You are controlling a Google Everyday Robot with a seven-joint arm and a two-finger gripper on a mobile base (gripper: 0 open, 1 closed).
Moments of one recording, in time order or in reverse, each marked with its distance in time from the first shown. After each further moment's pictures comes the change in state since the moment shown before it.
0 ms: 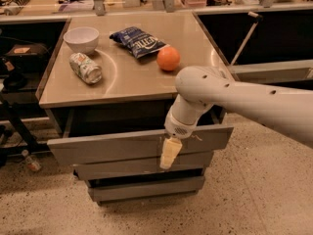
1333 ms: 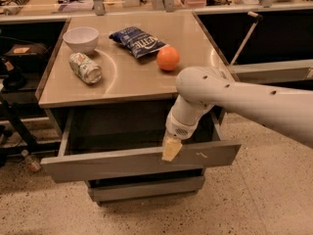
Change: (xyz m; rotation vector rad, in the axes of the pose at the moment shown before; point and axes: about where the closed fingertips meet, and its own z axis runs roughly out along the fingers) arm 0.000 0.000 0.000 0.000 0.000 0.000
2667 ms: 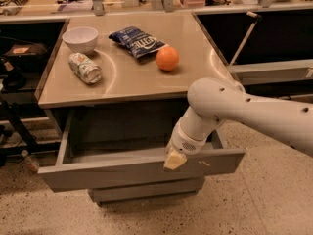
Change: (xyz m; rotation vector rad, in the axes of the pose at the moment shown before) arm 0.018 0.050 -0.008 -0.008 -0.046 0.089
